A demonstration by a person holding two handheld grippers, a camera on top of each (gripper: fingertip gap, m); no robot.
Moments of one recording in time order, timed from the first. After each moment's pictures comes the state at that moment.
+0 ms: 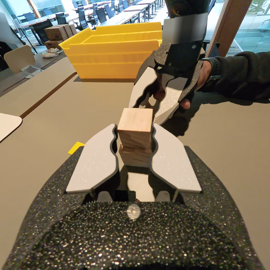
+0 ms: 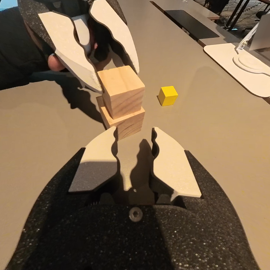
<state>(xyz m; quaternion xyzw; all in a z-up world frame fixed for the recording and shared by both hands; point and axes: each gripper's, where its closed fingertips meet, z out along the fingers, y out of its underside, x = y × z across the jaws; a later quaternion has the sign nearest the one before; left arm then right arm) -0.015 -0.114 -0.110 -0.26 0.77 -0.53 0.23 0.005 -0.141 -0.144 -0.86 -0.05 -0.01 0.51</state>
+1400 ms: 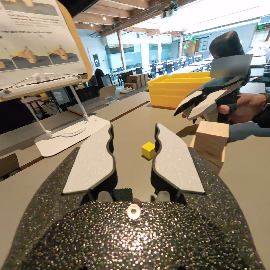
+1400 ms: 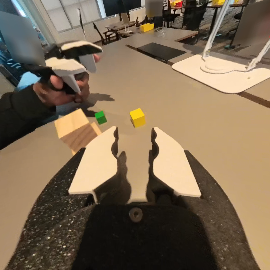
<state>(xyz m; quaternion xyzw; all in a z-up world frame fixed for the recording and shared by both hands) 0.012 -0.002 -0.067 -0.35 0.62 -0.57 0.42 0.064 -0.123 -0.114 -0.80 0.07 0.06 0.59</state>
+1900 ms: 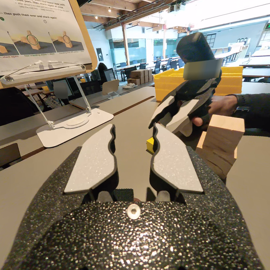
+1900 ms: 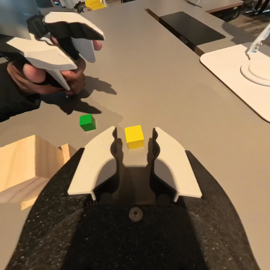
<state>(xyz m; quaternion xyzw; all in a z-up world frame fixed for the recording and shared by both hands) 0.019 0.009 -0.082 -0.37 0.62 -0.56 0.41 0.066 -0.045 -0.142 -0.85 -0.03 0.07 0.52</state>
